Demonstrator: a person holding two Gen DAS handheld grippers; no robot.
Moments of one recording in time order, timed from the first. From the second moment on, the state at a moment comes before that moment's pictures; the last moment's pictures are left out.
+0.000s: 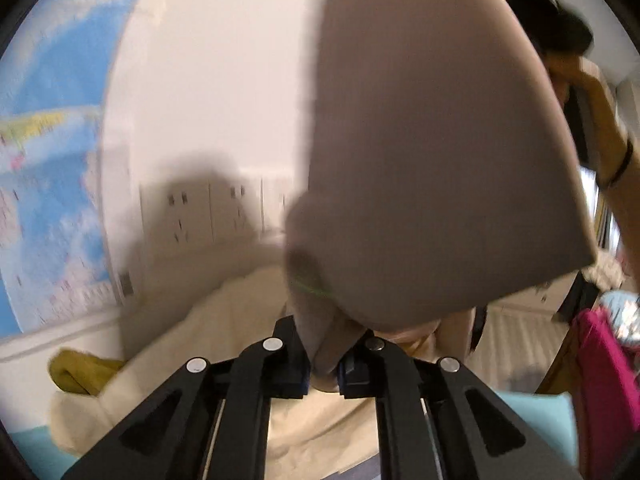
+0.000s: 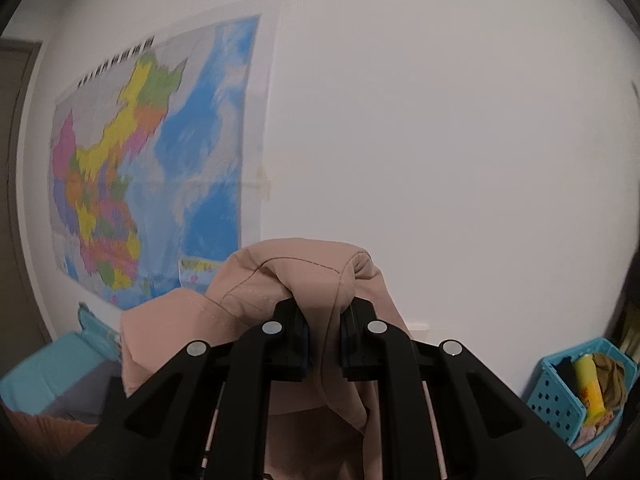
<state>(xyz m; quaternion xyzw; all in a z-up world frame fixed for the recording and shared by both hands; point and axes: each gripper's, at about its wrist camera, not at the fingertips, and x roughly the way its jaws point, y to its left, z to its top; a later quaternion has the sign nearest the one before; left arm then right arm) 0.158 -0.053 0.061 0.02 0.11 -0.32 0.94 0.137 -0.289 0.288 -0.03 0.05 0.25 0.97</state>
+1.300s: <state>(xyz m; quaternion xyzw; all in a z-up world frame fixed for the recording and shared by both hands) -0.188 0.163 0.245 0.07 0.07 0.07 0.99 -0.081 -0.199 0.264 0.04 0.06 0.52 0.85</state>
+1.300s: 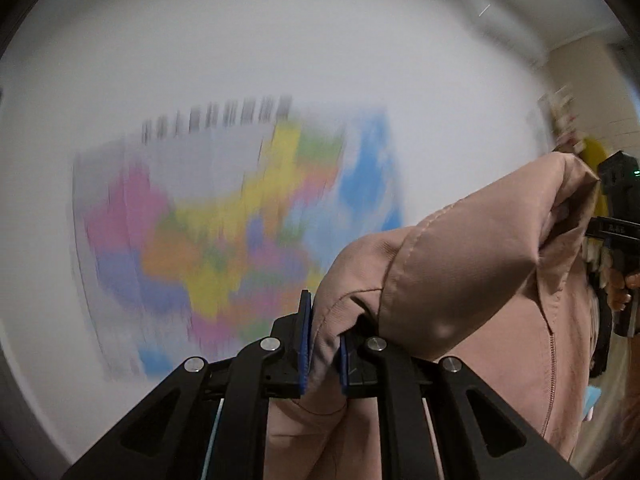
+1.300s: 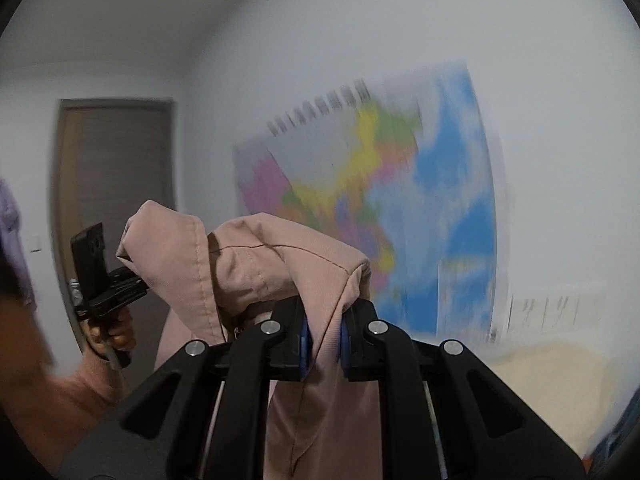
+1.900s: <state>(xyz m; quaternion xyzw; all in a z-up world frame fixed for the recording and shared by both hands) 0.102 0.308 -0.005 -0.05 0.40 0.13 0.90 0.199 -0.022 0.019 0.01 0.40 0.38 0.84</state>
